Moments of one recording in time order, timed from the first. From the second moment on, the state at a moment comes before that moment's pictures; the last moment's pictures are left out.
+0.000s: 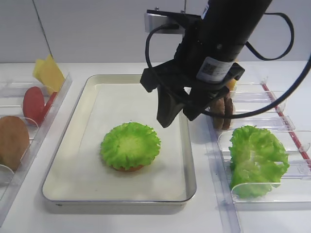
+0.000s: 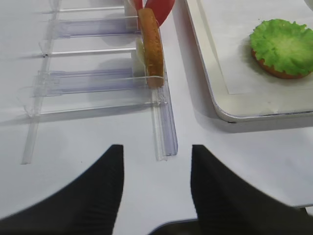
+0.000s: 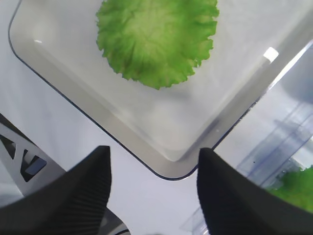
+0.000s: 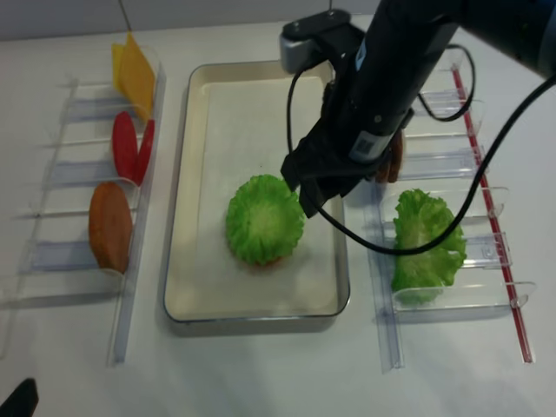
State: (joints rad) left arm -0.08 -0.02 -0.48 -0.01 1.19 -0.04; right arm 0.57 1.64 -1.41 0.37 1.22 -0.10
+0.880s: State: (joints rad) left arm -0.08 -0.02 -0.48 -0.01 1.19 -0.04; right arm 0.49 0.94 -1.41 0.18 1.27 -0.08
